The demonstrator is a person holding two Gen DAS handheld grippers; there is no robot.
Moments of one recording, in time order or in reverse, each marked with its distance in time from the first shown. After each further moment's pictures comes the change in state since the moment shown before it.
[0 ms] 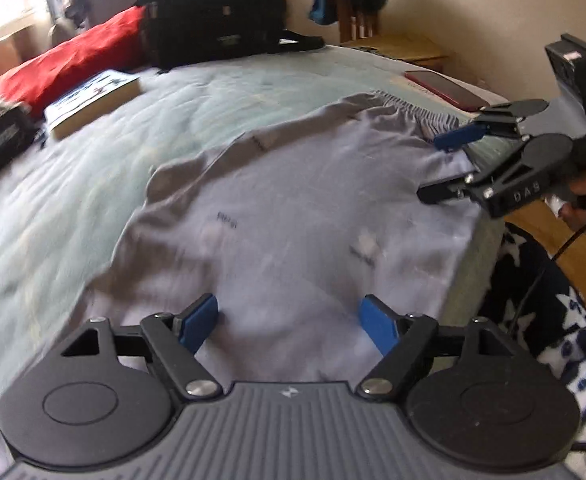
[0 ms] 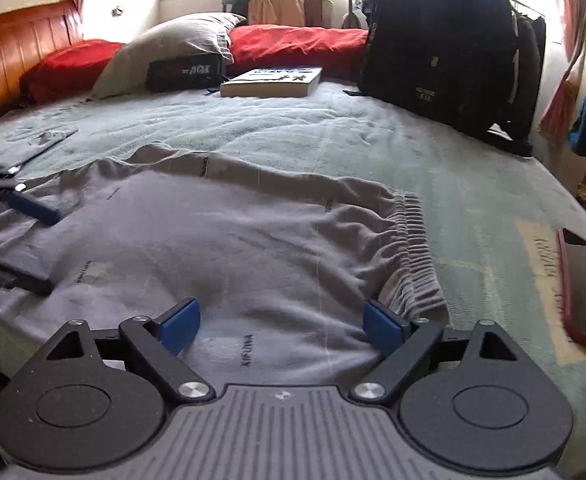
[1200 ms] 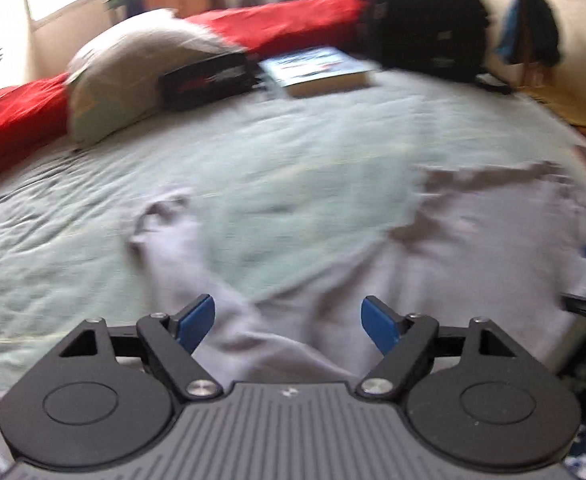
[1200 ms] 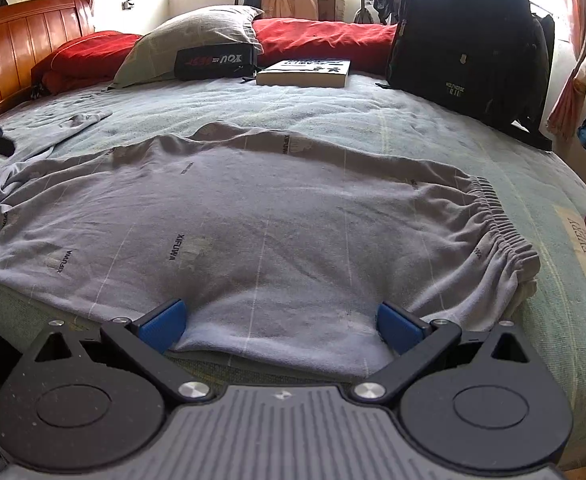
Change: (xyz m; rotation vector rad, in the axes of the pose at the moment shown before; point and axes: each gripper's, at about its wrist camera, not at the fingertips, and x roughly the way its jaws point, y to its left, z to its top) left arm -0.092 0.129 -0.026 -0.356 0.065 0.404; right arm 0.004 0.056 -0.020 0.007 0.027 0.021
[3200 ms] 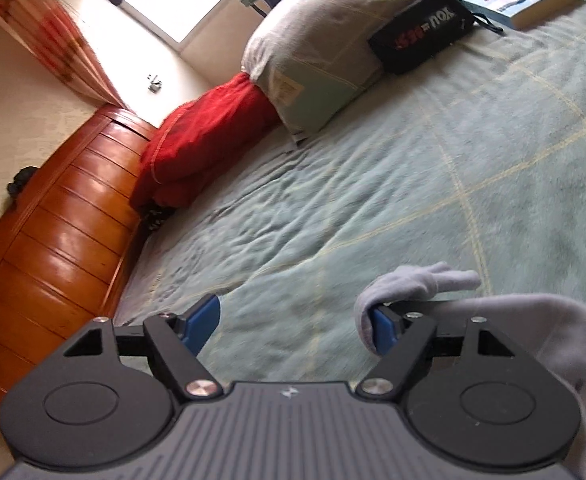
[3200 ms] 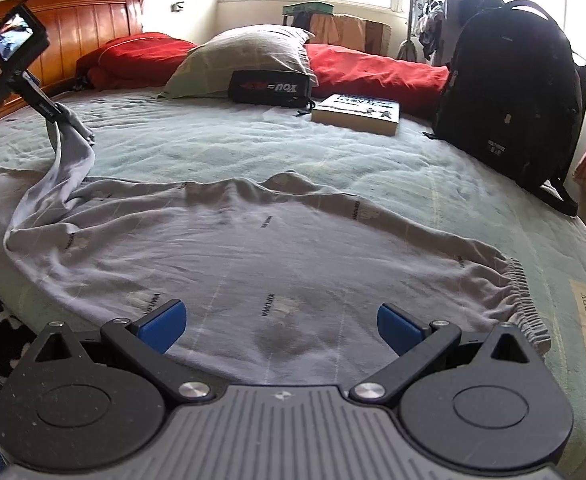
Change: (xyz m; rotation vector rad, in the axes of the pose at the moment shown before) left arm 0.029 0.101 0.032 0.165 0.096 0.699; right arm -0.033 0.047 0.033 -0.128 -0.046 0.064
